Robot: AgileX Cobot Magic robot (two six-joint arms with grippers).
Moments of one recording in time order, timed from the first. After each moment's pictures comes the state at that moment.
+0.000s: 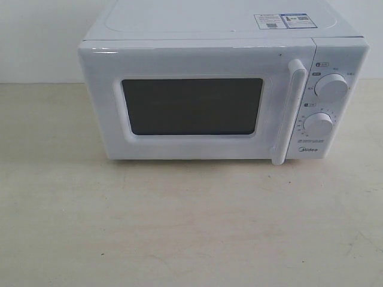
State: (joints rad) left arm -0.11 0.00 0.00 0.19 0.04 -0.18; right arm 0.94 0.52 -0.54 -0.98 1.09 1.66
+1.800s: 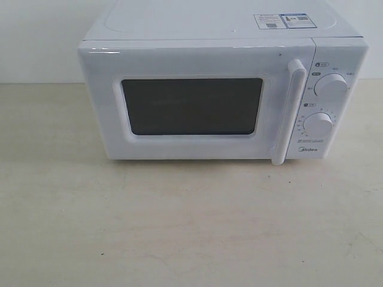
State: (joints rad) left arm -0.05 0.00 0.00 0.17 0.30 -0.18; right arm 0.60 0.37 -0.54 -0.90 0.88 1.55
